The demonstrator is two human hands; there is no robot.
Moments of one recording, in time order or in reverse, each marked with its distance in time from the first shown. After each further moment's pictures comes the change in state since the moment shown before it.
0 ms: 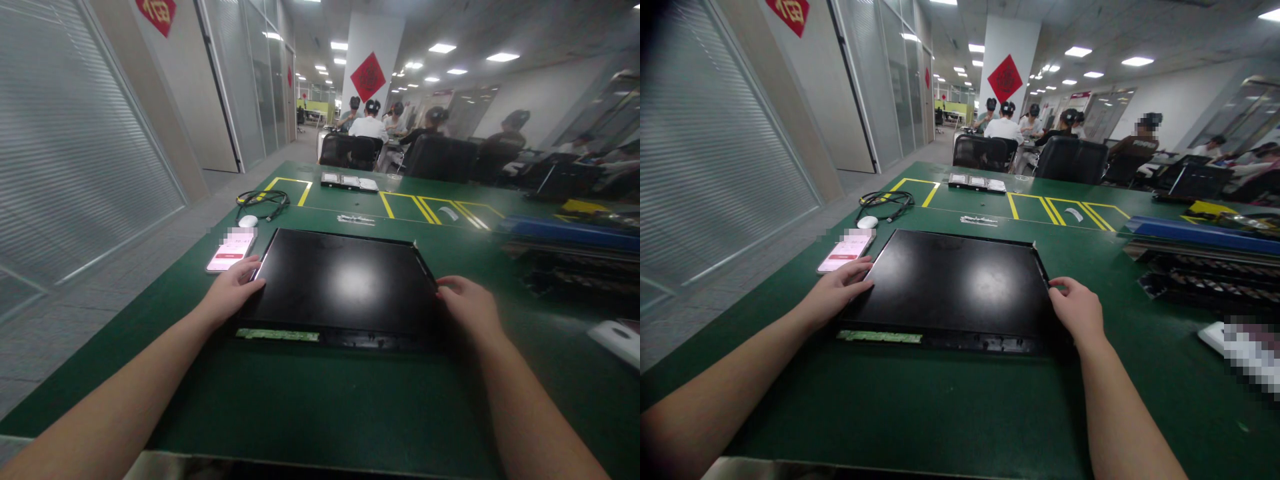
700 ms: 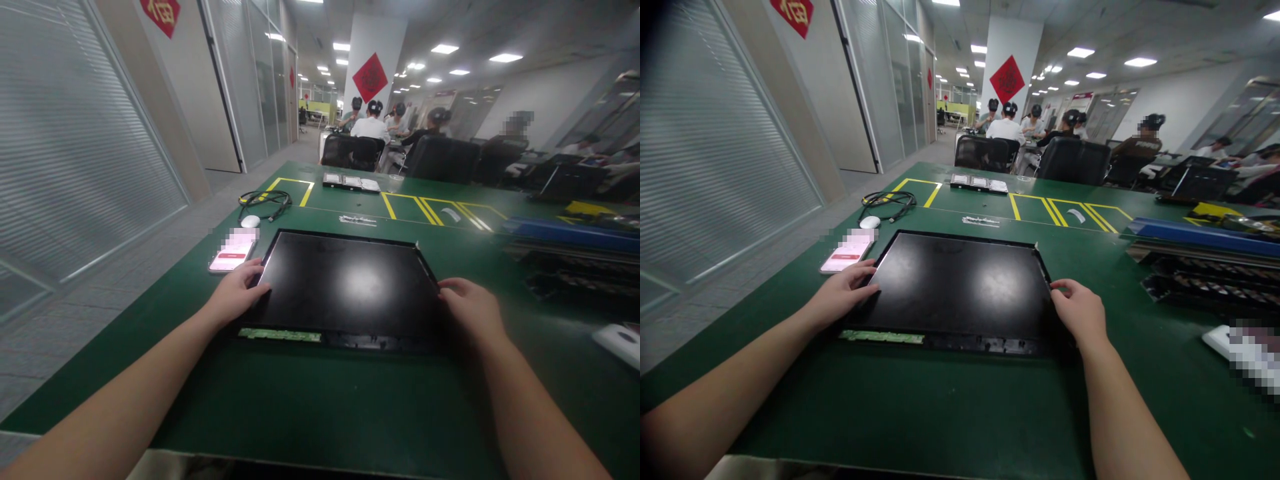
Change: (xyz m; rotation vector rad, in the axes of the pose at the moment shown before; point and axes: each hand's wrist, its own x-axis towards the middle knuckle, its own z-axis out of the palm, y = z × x) left_hand 0.003 -0.006 -0.004 0.310 -0.067 0.079; right_hand -0.002 -0.006 -0.004 0.006 -0.021 0.024
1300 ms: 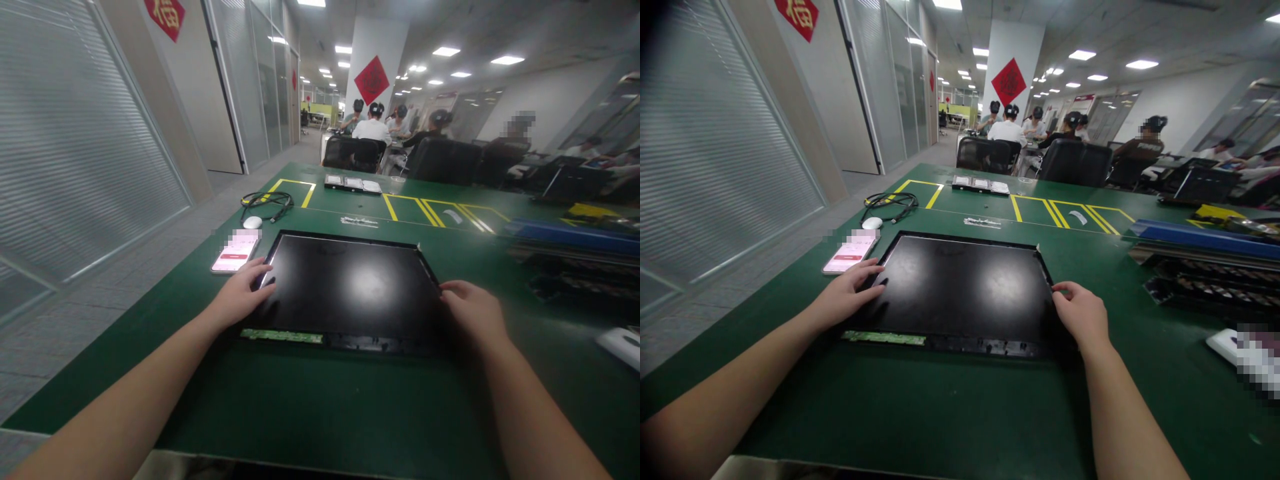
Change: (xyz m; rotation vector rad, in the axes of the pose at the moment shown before) left_hand -0.005 0.010 -0.006 0.318 -0.039 0.133; right_hand 0.001 0.002 0.002 -0.021 0.021 -0.044
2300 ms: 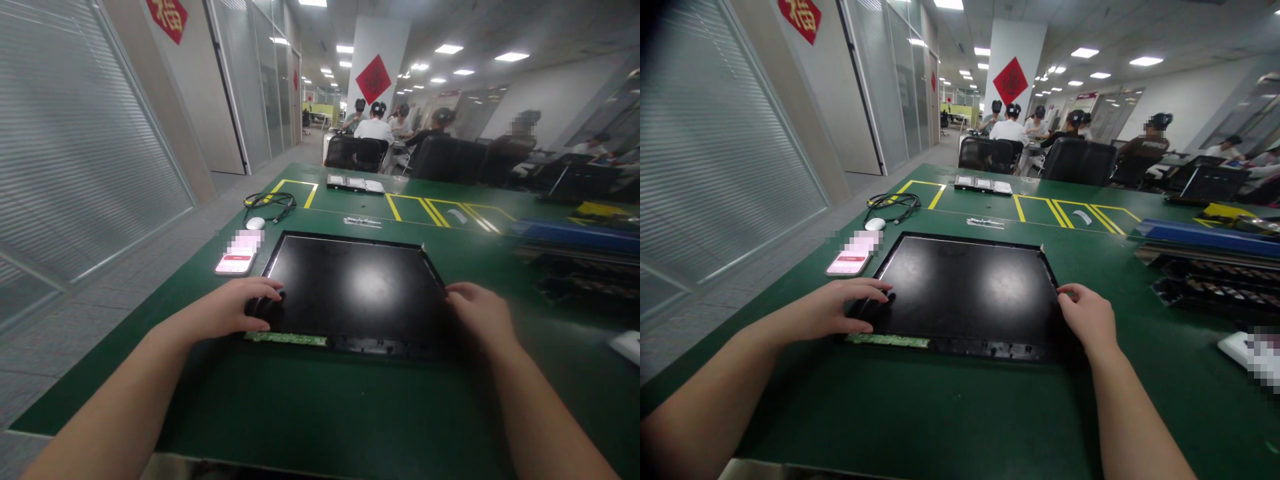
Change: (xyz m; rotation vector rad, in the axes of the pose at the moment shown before) left_hand -0.014 0.018 -0.043 0.082 -0.413 0.256; right_hand -0.004 -0.002 -0.002 0.019 0.003 0.023
